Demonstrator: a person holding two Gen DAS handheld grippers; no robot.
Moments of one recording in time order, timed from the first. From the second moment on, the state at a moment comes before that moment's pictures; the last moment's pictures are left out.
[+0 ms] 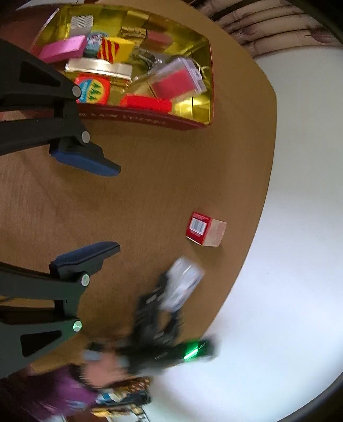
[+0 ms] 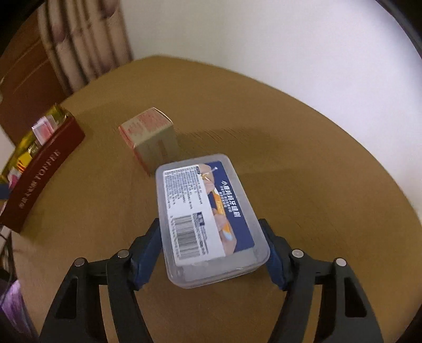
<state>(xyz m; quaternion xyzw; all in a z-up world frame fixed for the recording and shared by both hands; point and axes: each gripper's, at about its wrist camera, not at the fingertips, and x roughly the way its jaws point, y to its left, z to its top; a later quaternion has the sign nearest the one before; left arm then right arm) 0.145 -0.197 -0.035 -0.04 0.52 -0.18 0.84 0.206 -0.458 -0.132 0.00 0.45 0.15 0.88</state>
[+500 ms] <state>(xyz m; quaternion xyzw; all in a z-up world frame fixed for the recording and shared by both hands) 0.198 -0.278 -0.039 0.10 0.46 -0.21 0.86 0.054 -0.547 -0.164 0.11 0.42 -0.04 0.90</state>
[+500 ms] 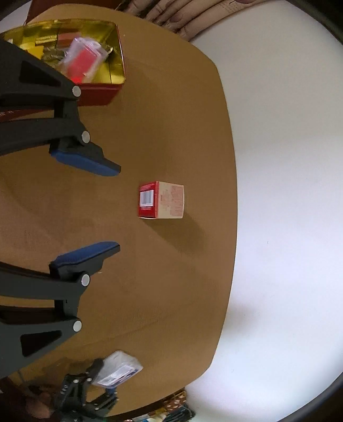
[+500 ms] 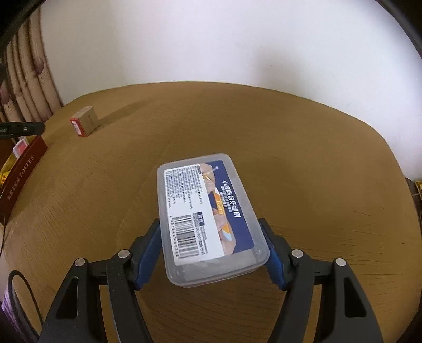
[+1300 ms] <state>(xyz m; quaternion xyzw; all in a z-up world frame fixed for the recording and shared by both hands) 0.274 -0.295 -0.072 0.08 0.50 -0.22 0.83 0.040 -0.571 -0.161 0.12 0.42 -0.04 0.90</state>
